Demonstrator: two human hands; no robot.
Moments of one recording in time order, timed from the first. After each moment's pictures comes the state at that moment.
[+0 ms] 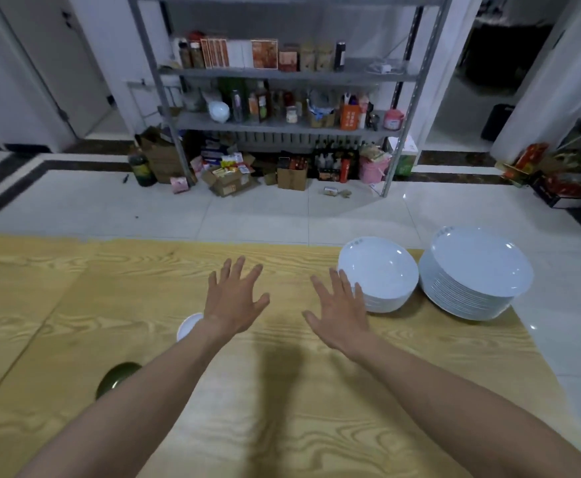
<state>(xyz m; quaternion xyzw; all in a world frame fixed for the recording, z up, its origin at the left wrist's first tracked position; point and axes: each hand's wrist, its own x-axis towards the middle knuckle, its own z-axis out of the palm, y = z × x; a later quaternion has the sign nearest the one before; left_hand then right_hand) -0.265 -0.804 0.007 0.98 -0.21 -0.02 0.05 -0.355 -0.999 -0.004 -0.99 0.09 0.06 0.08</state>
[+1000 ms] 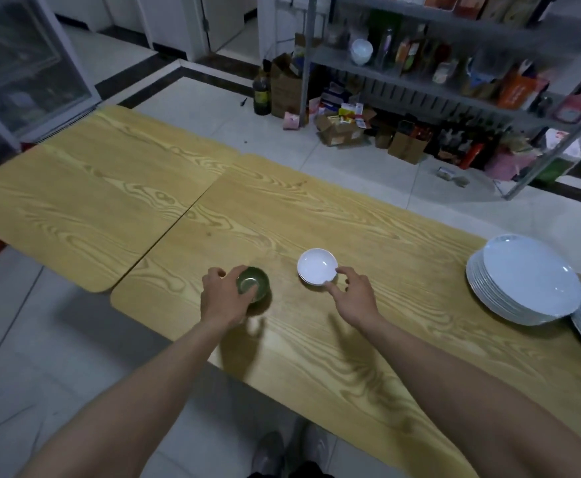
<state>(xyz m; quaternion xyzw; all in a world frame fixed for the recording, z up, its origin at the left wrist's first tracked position) -0.352 -0.542 -0.068 0.93 0.17 -0.08 0.31 -0.332 -0.790 -0.073 -0.89 0.12 0.13 0.41</state>
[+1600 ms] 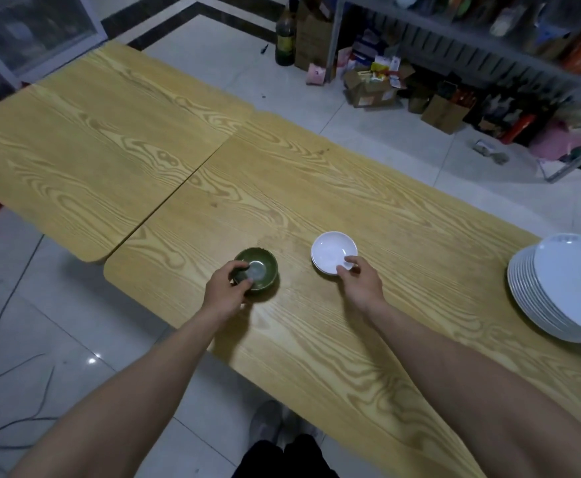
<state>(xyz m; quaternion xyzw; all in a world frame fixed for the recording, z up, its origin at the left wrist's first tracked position) -0.340 -0.528 -0.136 0.78 0.27 -0.08 0.56 -0.284 -0.782 -0.134 -0.85 0.18 0.15 0.47</state>
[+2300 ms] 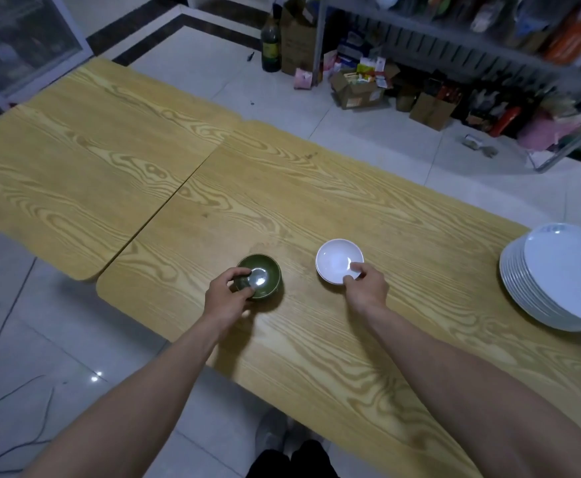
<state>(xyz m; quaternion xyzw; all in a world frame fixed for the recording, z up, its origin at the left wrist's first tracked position) -0.334 -0.540 -0.138 0.73 0.29 -0.07 0.61 -0.288 -0.789 -0.130 -0.84 0.26 0.10 0.46</state>
